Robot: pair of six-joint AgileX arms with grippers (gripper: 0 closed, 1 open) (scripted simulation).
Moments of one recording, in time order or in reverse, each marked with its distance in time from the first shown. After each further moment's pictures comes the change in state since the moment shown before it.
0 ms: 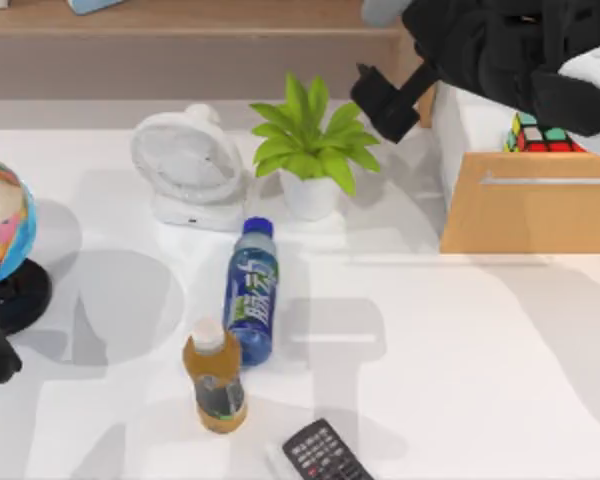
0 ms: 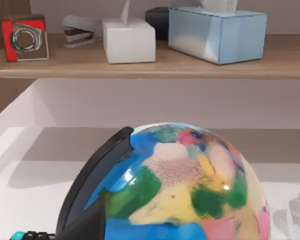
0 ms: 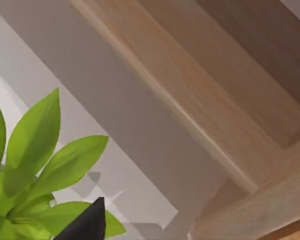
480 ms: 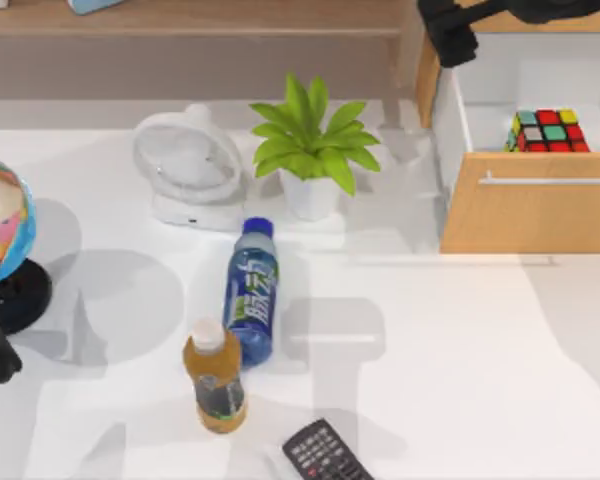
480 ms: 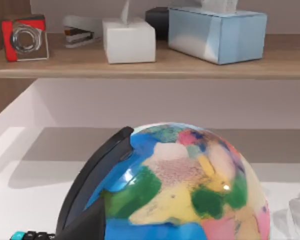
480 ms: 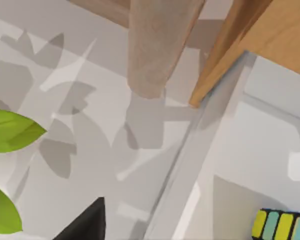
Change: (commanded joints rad) left arm 0.000 0.000 0.000 0.000 0.000 0.000; right arm -0.180 0.293 0.680 -0.911 -0.049 0.386
